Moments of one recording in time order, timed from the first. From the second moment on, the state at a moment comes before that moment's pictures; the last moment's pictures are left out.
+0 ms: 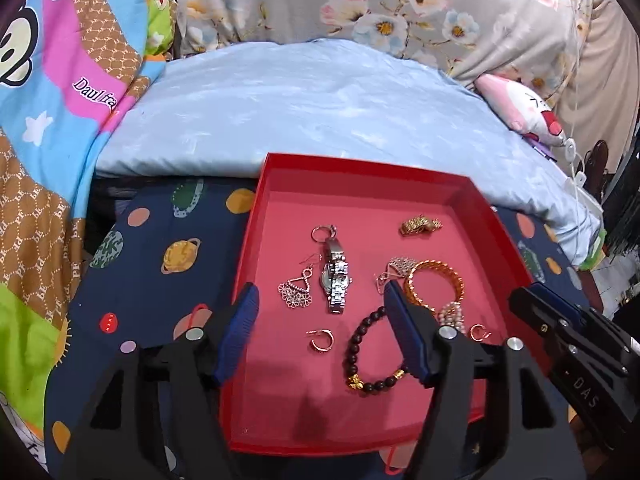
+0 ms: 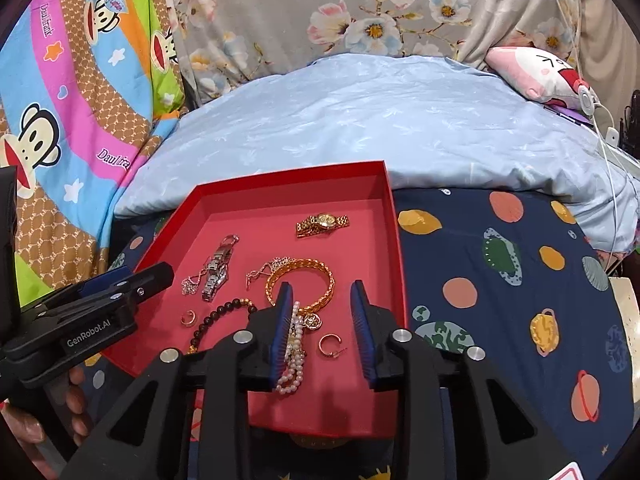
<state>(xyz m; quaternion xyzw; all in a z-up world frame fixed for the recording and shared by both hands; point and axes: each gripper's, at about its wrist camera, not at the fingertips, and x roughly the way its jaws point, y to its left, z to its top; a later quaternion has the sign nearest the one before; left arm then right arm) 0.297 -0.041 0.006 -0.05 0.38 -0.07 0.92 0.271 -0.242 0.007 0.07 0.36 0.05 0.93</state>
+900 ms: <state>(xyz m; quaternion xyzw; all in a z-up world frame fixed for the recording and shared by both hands) 0.160 -0.041 0.019 0.00 0.37 -0.03 0.93 0.126 -0.213 0.012 0.04 0.34 0.00 0.94</state>
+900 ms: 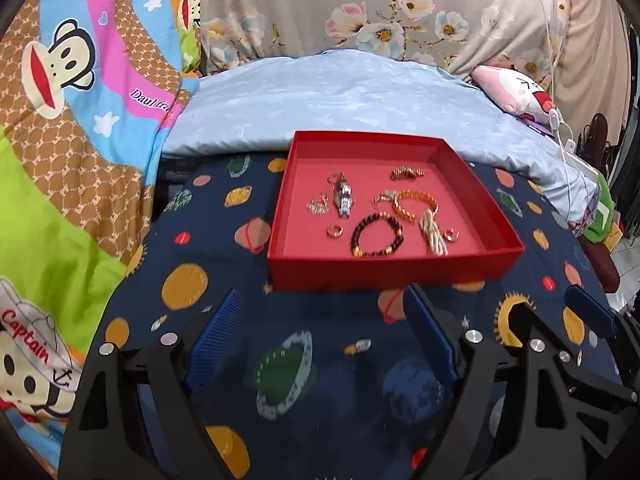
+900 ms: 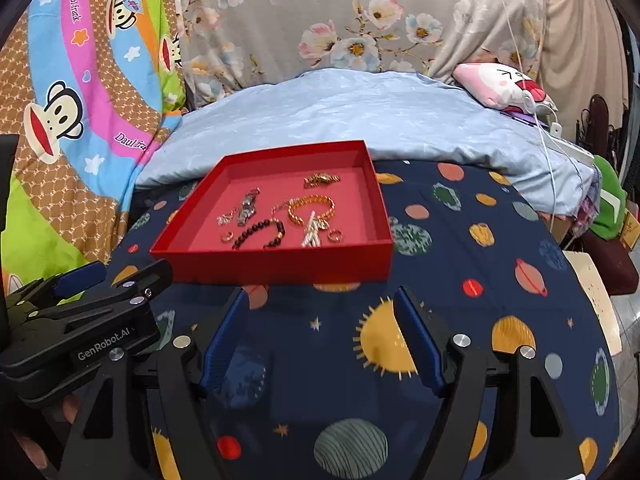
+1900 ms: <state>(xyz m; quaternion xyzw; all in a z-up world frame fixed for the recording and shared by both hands) 0.145 -0.047 -0.036 0.02 0.38 0.01 0.92 0.109 -0.218 -0.040 0.07 0.38 -0.04 0.92</state>
